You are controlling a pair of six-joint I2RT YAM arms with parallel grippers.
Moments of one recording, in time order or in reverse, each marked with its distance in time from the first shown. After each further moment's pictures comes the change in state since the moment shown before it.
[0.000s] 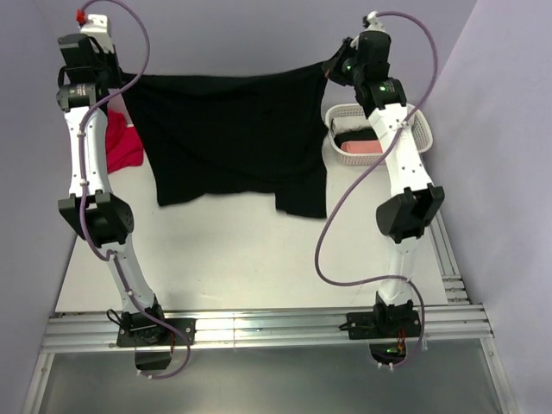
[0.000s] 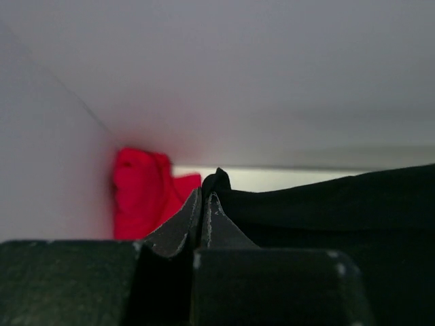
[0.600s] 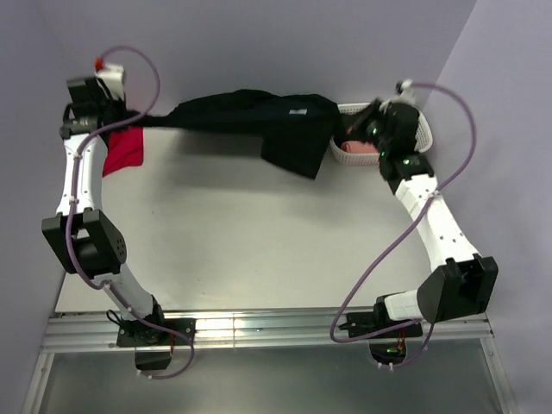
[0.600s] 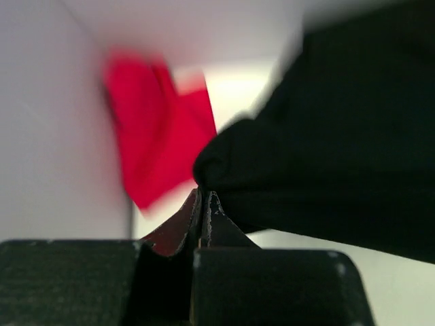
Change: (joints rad) left arm 0.034 -0.334 -0.555 0.121 0.005 0.135; right arm -0.056 -0.727 -1.039 0.470 0.008 0.155
